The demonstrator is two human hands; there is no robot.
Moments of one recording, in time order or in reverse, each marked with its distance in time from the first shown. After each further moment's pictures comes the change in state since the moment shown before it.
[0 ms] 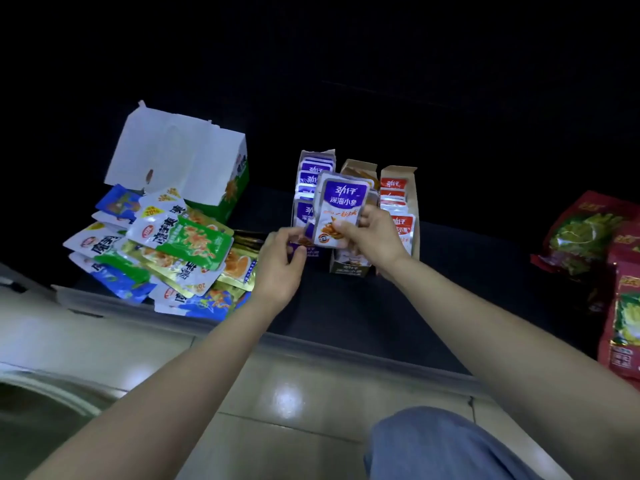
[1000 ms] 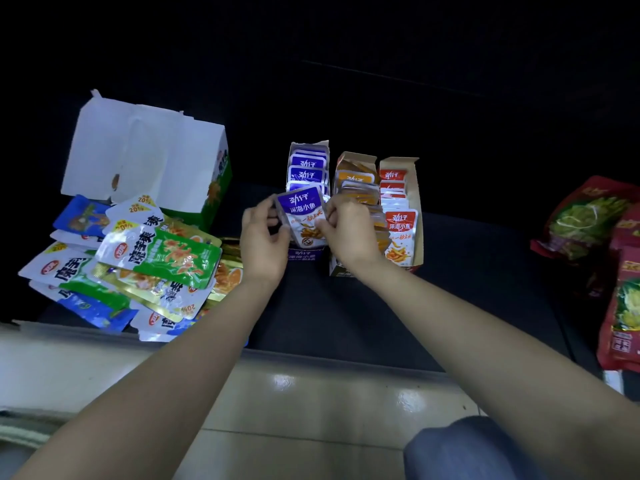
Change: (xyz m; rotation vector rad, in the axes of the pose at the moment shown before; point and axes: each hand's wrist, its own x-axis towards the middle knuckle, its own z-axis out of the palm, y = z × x) left_hand 0.063 -0.014 0.000 -0.085 0.108 -0.011; right_hand 0.042 0.007 0.039 -0.638 0.189 -0.163
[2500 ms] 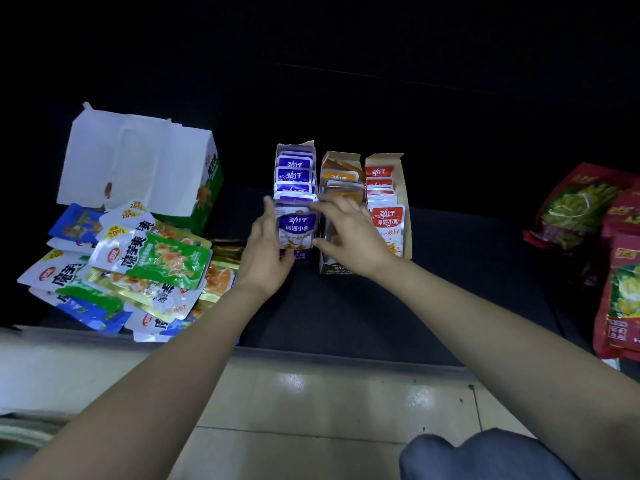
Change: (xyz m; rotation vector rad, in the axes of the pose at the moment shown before) left_hand -0.017 0.000 0.002 0.395 -0.334 0.059; right_hand -0.013 0.034 -0.029 -0.160 -0.146 -0.369
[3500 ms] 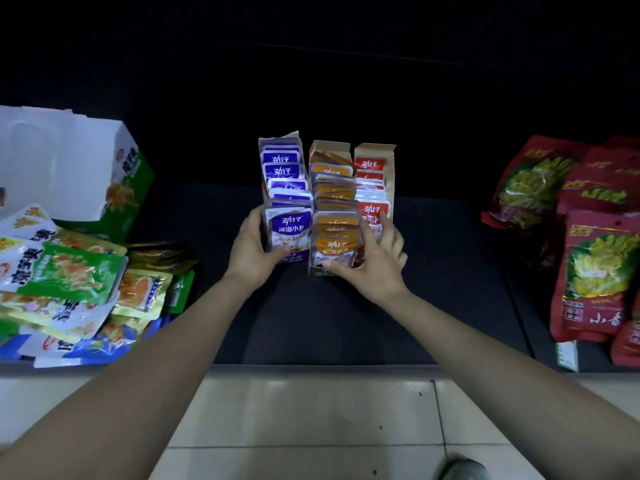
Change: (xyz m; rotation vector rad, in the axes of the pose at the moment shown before) left_hand 0.028 0.040 0.087 -0.326 -0.051 -0.076; right_hand -0.098 0.113 0.005 0.086 0.091 0.573
